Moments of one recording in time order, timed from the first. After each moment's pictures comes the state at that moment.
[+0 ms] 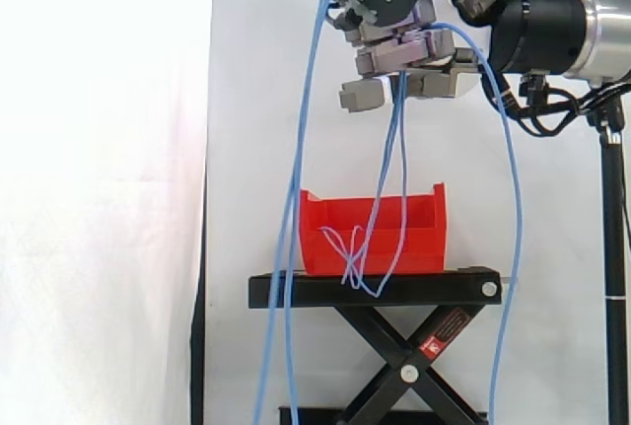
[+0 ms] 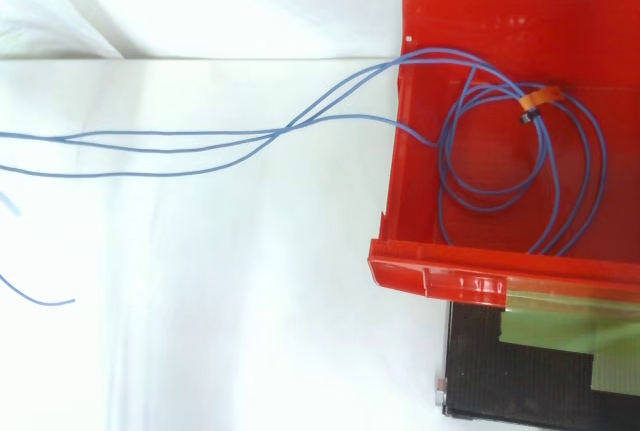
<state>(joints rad) 0.27 -2.16 -1.00 -3.09 -1.43 -0.25</state>
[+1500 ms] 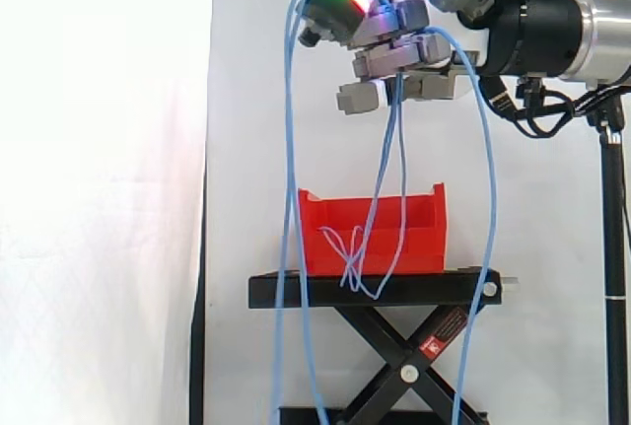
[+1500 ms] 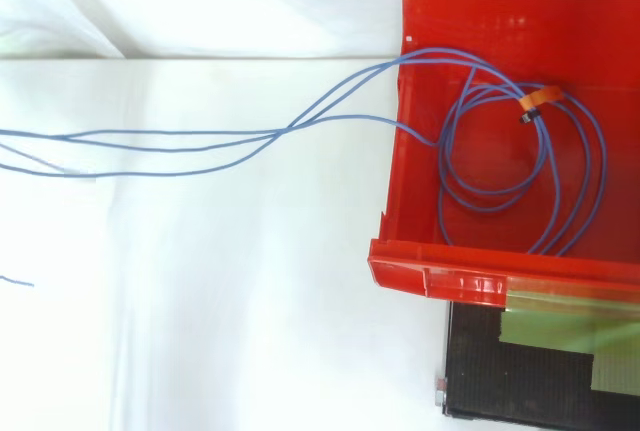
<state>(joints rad) 0.25 -2.16 -1.00 -3.09 -1.46 -0.25</state>
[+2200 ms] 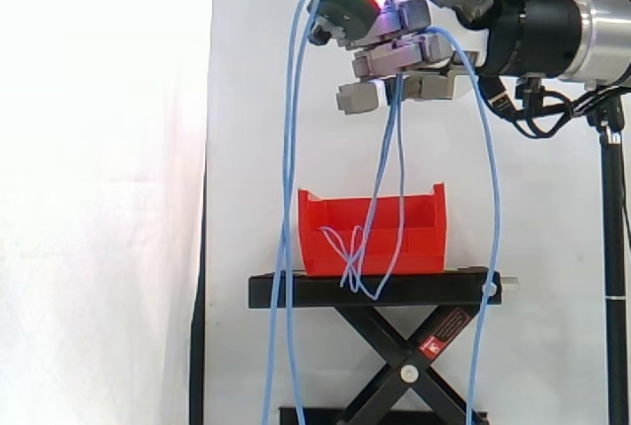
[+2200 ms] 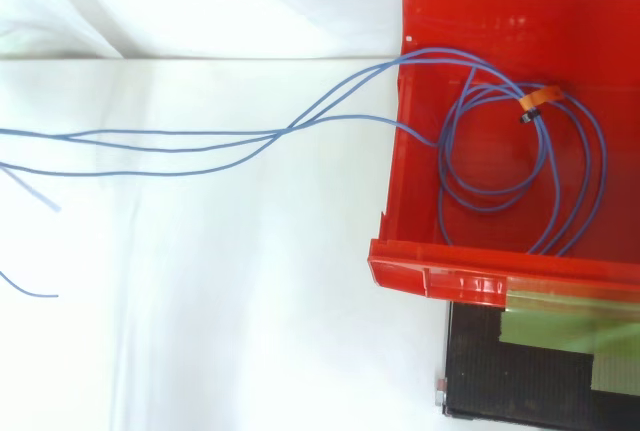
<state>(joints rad) 0.25 -2.16 -1.00 -3.09 -1.46 -0.25</state>
